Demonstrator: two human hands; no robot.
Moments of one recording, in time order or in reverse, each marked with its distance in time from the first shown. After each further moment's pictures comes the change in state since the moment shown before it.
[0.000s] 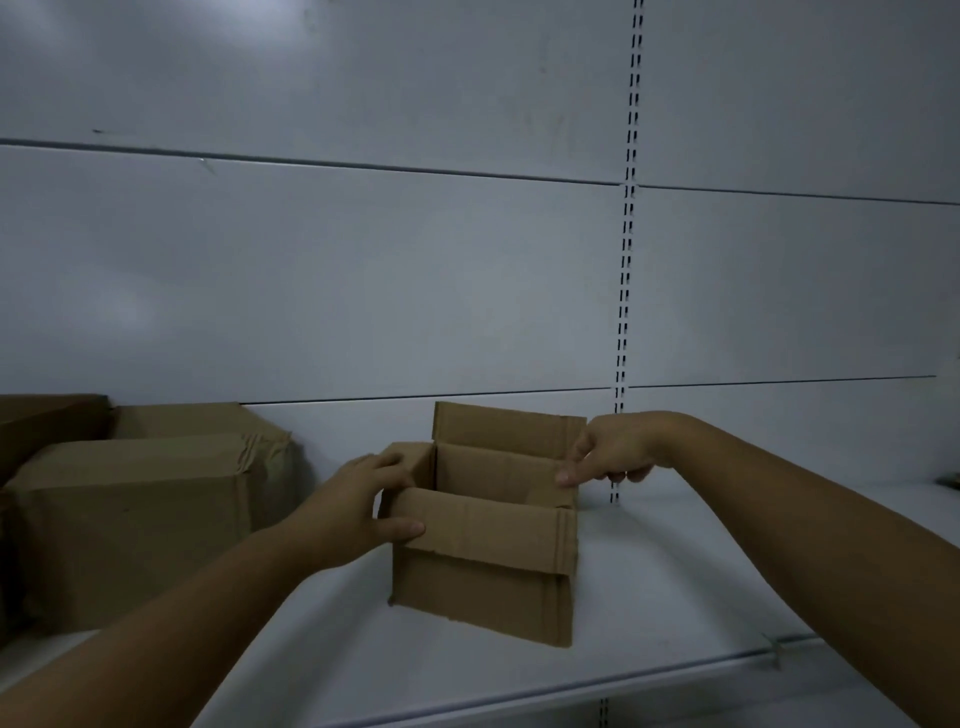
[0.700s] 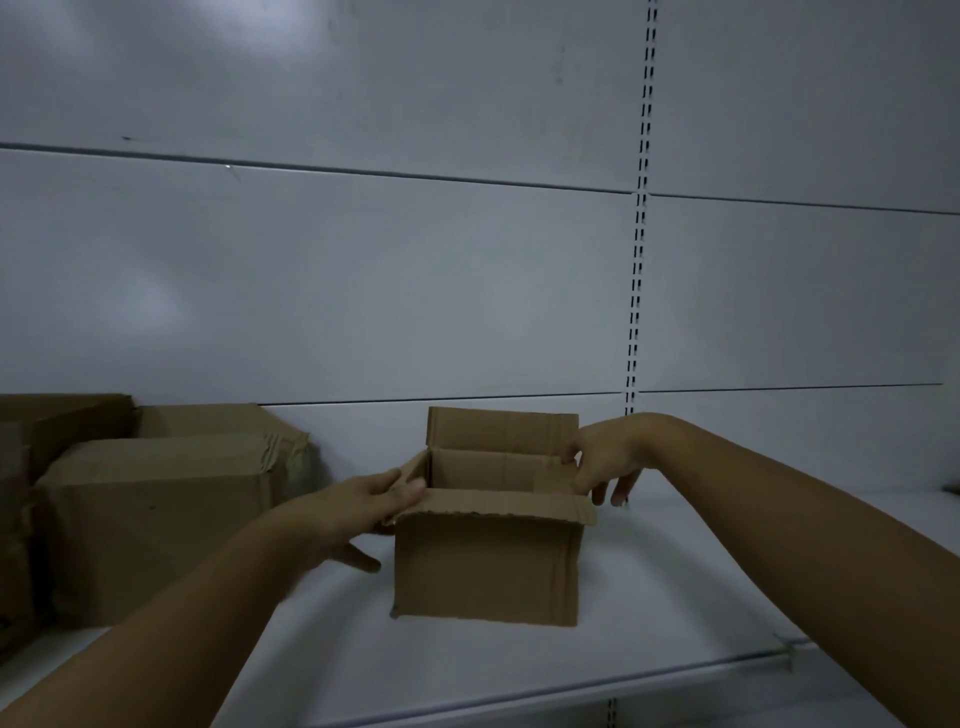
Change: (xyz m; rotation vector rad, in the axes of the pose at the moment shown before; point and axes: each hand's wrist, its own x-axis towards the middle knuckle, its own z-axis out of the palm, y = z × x) left_hand -0.007 -0.018 -0.013 -0.767 -0.240 -0.367; right_hand 0.005 -0.030 0.011 0.003 -0.079 0.034
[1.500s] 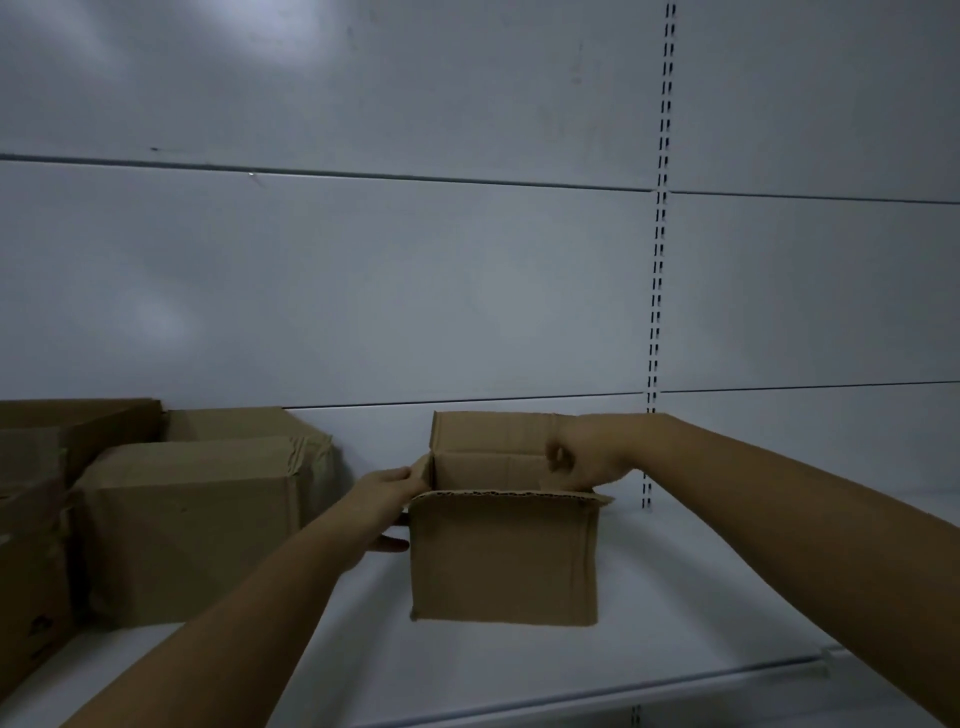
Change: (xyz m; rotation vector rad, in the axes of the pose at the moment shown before) left_hand 0.029 -0.012 0.001 -0.181 0.265 -0.004; right_hand 0.017 -0.031 0.011 -0.547 0.214 -0.174
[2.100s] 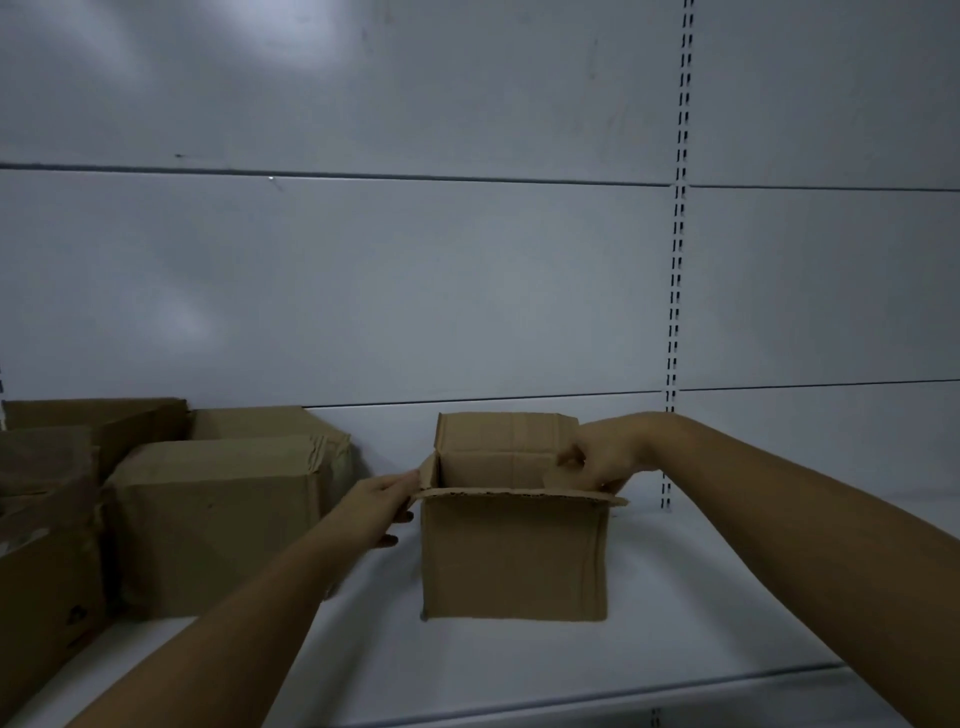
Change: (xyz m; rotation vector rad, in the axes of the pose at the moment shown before) left_hand -0.010 -0.017 -0.017 0.116 0.051 0.167; right_hand 0.000 -0.006 0.000 0.430 -0.151 0.078
